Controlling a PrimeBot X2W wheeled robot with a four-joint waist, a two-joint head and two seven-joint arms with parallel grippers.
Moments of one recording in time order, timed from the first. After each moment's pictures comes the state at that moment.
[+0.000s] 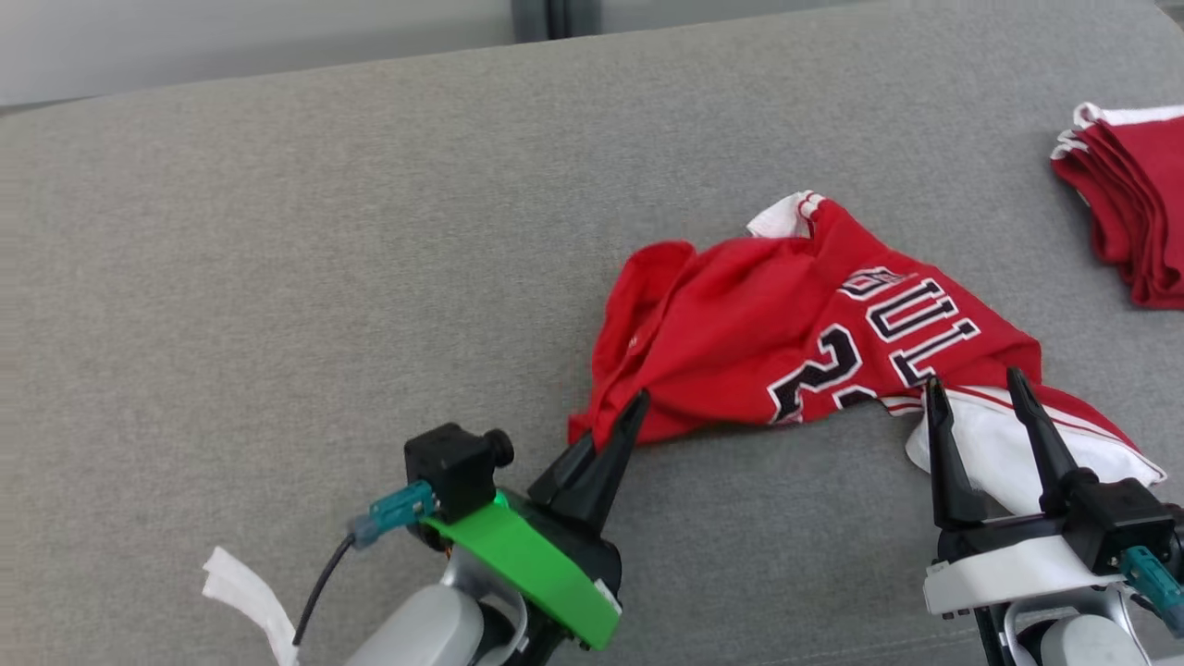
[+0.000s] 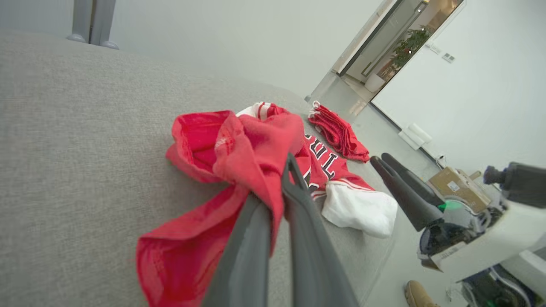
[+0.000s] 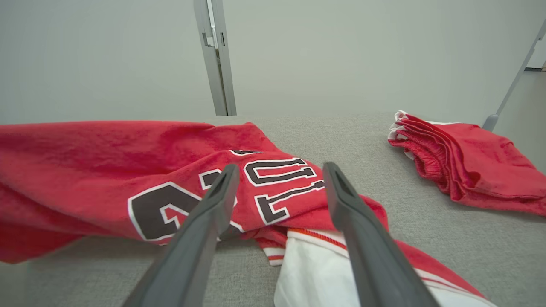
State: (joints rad) left arm -0.32 0.17 -0.74 0.10 -0.81 -0.07 -0.14; right arm 0.03 -0.05 -0.05 0.00 0.06 0.13 -0.26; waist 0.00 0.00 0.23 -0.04
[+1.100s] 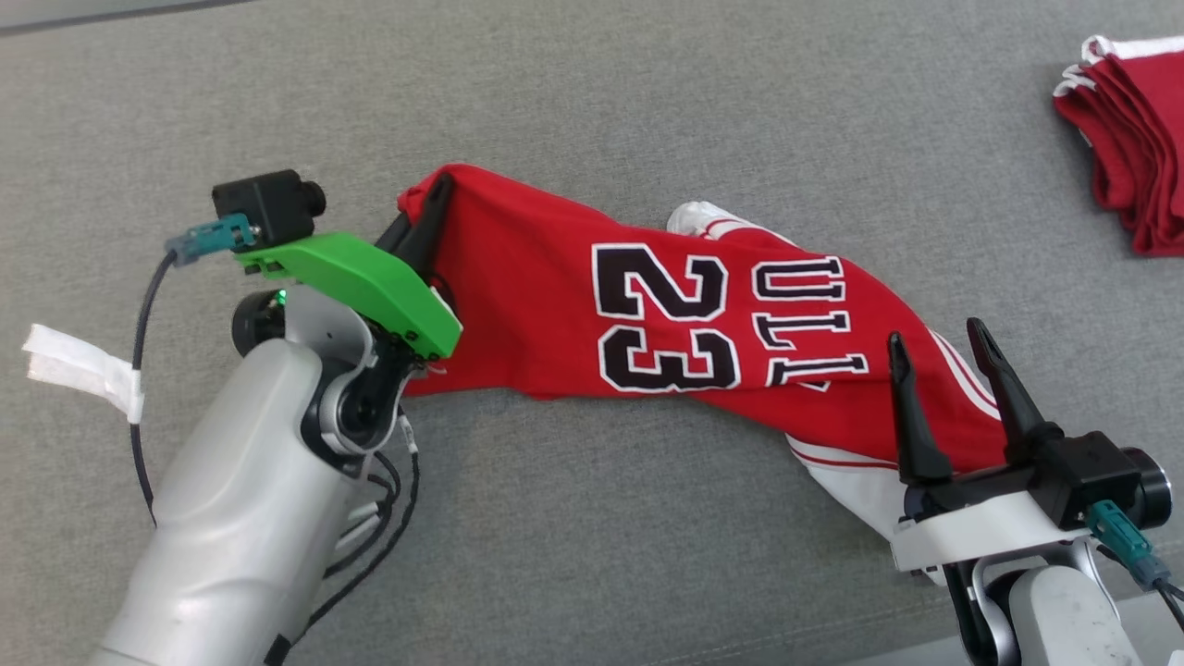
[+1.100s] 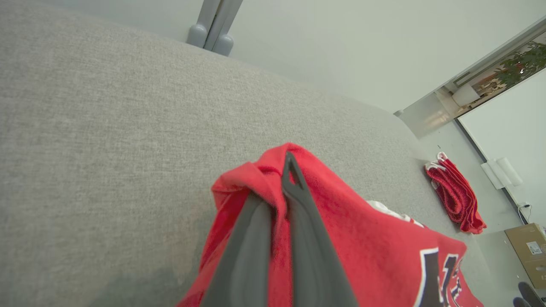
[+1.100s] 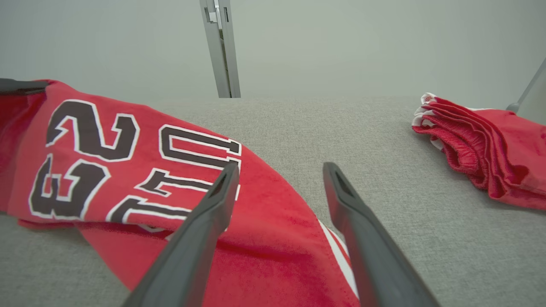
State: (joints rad) left arm -0.68 0.20 -0.52 0.43 -1.00 0.02 0.07; right arm -0.06 -0.05 0.01 0.03 0.06 0.13 -0.26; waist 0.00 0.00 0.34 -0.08
